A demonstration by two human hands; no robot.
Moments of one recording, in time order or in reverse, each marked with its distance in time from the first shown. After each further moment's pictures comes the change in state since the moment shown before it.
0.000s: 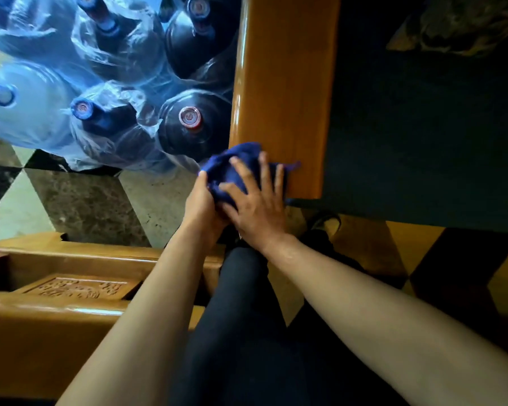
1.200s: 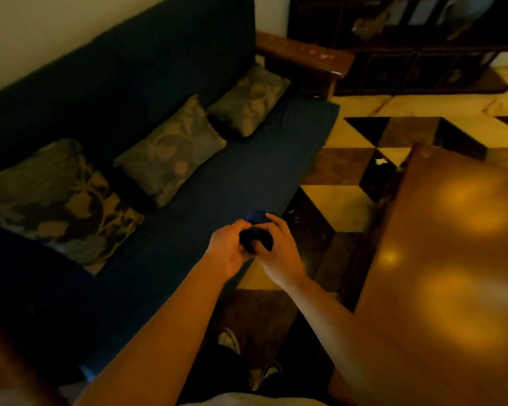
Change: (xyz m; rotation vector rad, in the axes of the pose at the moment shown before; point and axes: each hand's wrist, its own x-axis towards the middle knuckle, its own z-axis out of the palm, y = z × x) left_hand -0.282 -0.378 0.514 1.089 -0.728 0.093; right_hand -0.387 0.393 -0.339 0.716 0.942 0.972
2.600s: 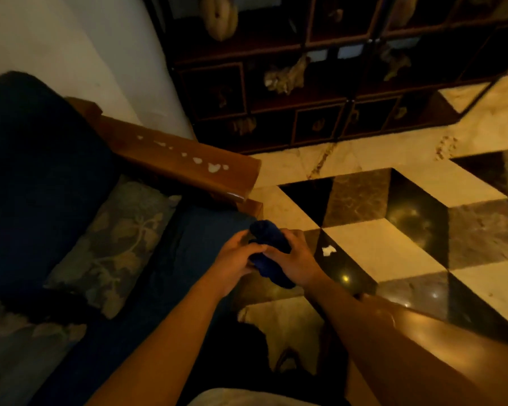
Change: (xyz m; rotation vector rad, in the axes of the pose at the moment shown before) left_hand 0.547 0.286 0.630 0.417 -0.336 0.034; right_hand 0.706 0.196 -0.493 0.180 -0.038 0.334
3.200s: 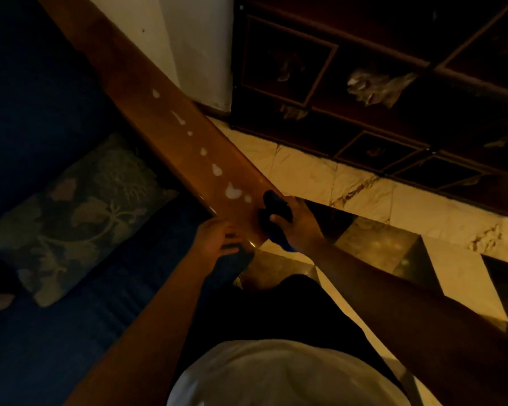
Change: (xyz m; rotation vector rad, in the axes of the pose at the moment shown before) left_hand 0.244 0.098 -0.104 -0.407 0.461 -0.302; right_hand 0.371 -0.064 -0.020 -0.637 -0.293 -0.052
